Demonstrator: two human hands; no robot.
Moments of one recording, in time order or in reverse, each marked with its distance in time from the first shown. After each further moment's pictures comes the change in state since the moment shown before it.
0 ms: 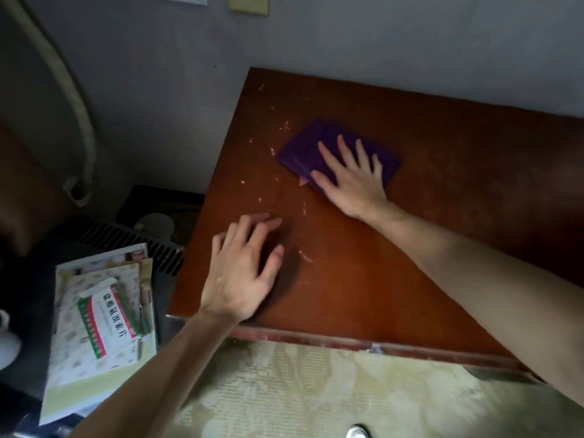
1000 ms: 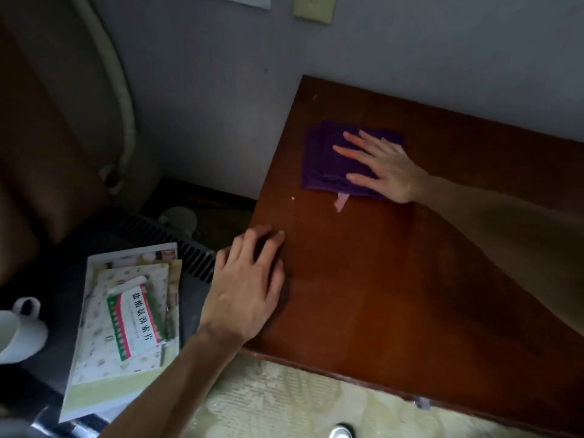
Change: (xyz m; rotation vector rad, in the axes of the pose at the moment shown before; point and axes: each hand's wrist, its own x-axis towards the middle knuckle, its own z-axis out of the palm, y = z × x) left_hand -0.004 -0.056 -0.017 0.118 0.027 -0.083; right_hand 0.095 0.008 -0.019 -0.031 -0.125 -0.548
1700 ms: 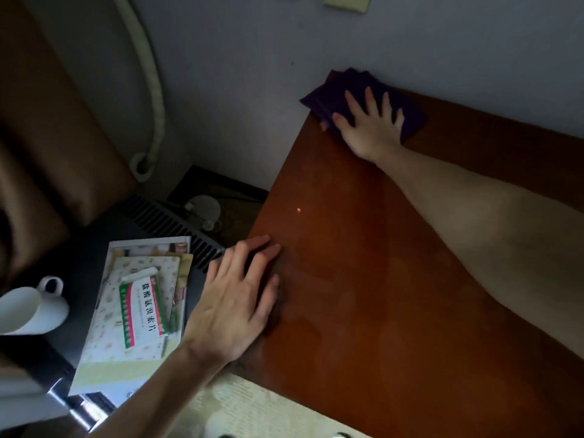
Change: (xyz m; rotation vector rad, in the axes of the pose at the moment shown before) left_hand 0.002 0.008 -0.004 0.025 0.002 -0.056; right_hand 0.132 -0.020 -0.007 0.126 0.086 0.472
